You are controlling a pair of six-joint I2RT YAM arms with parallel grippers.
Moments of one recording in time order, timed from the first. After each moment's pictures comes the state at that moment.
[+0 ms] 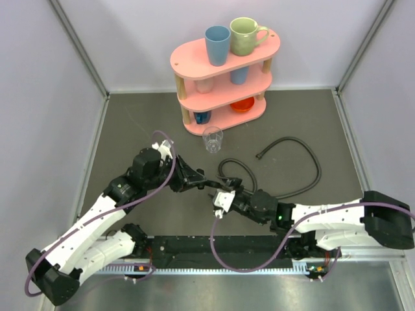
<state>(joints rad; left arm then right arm) -0.63 0.83 0.77 -0.43 0.37 -1.12 1.30 1.14 0.41 0.67 0.27 -0.58</state>
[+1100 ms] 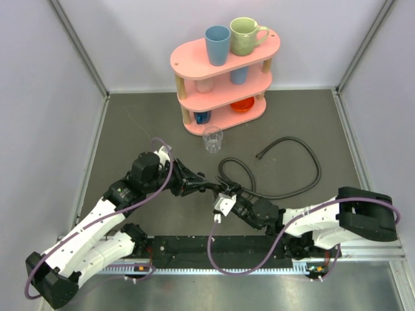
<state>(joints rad) -0.63 0.78 0.70 -0.39 0.42 -1.36 1.36 1.33 0.34 1.10 0.45 -0.72</state>
